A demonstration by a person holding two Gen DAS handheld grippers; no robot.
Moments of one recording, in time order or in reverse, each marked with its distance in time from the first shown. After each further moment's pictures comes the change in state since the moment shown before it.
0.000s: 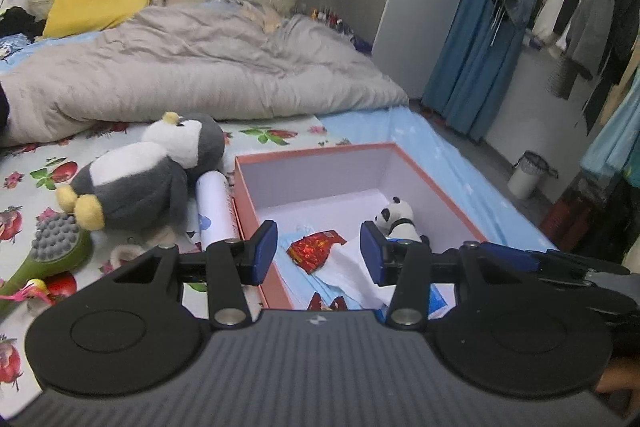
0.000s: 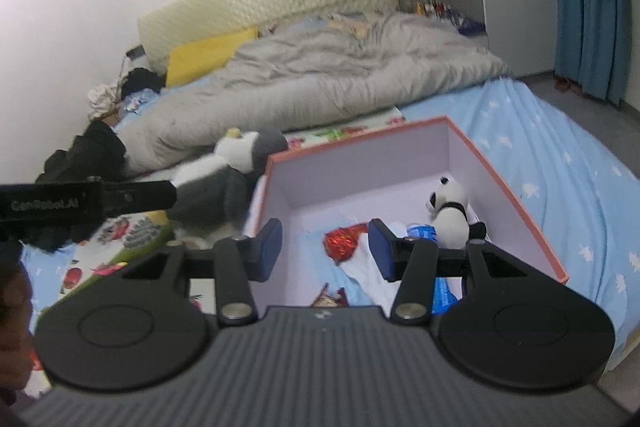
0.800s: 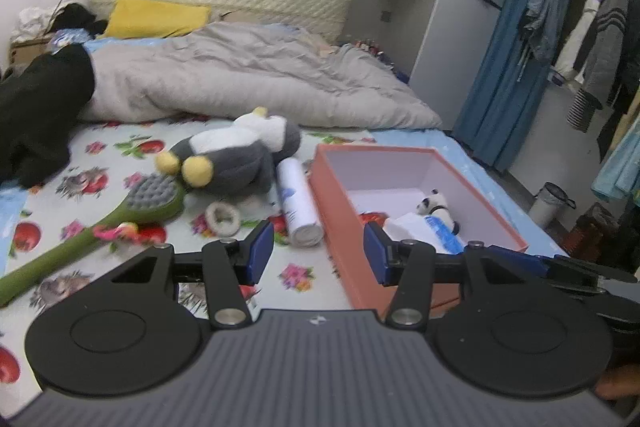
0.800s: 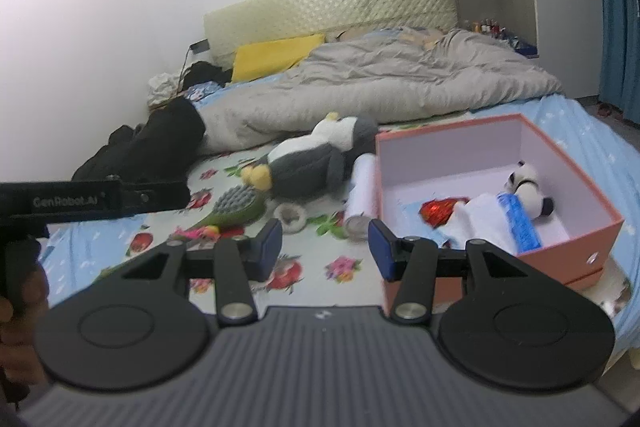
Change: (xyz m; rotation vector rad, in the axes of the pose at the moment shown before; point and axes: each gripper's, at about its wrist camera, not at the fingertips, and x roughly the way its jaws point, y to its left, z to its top) left arm -0.165 0.068 -0.090 -0.077 -0.112 0.076; right arm -0.059 0.103 -0.071 -0.080 -0.033 0.130
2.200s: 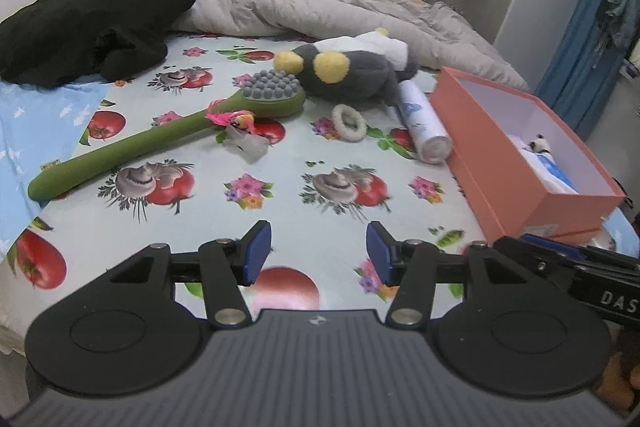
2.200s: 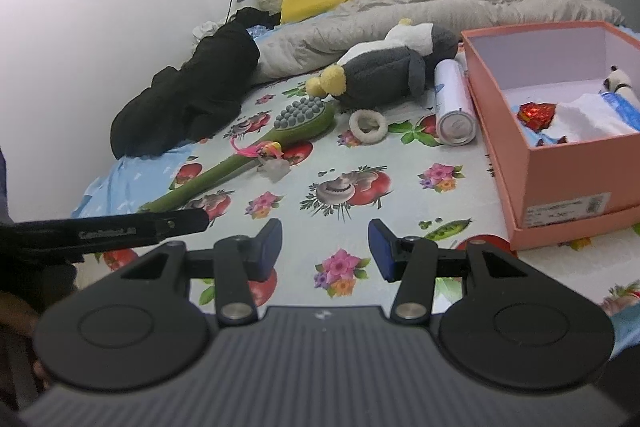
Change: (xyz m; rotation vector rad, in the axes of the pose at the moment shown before) left arm 0.004 0.123 -0.119 -0.123 0.118 0.192; right arm 0.075 0.053 -0.085 0.019 0.155 0.160
